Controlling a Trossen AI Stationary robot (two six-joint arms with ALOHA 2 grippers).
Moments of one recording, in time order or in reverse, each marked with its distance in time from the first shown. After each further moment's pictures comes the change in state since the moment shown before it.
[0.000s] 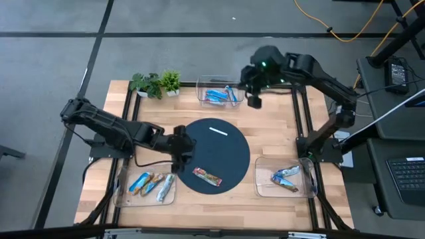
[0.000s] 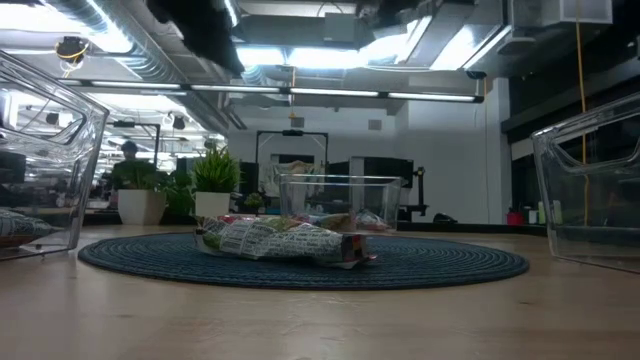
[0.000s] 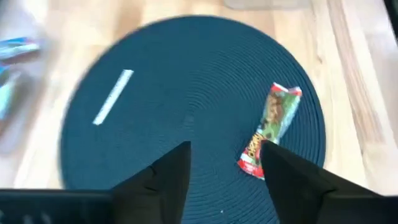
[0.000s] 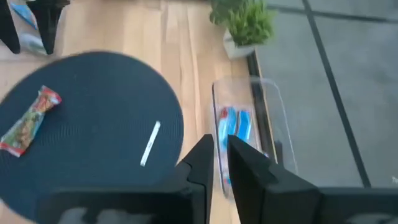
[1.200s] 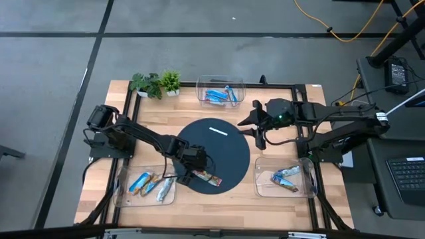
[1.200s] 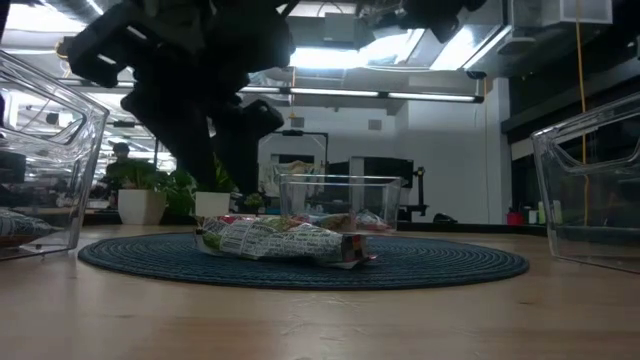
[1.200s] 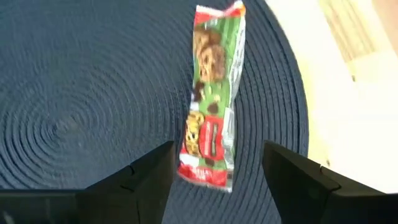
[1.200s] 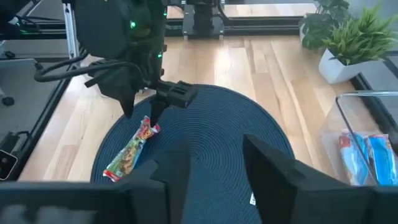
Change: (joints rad) left arm 0.032 0.379 0.000 0.169 0.323 0.307; right arm 0.323 -0.456 -0.963 0.774 -0.018 0.346
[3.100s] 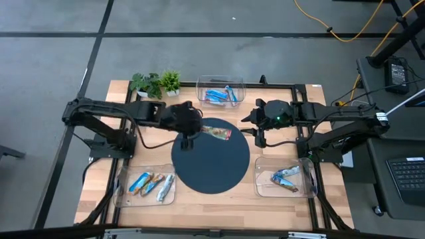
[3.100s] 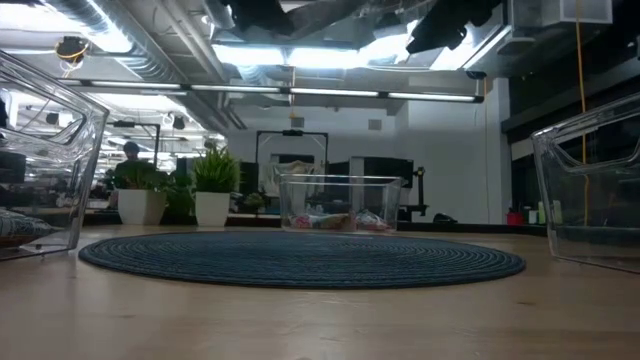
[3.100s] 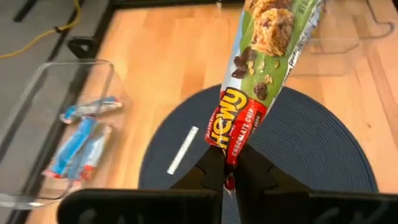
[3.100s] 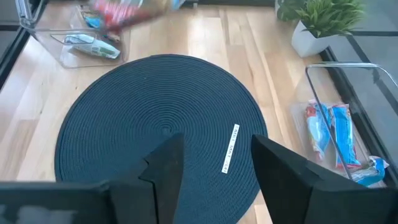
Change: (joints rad) left arm 0.208 -0.353 0.232 -0.223 -0.266 -0.088; right arm -0.006 0.001 0.000 -0.108 0.114 -0.039
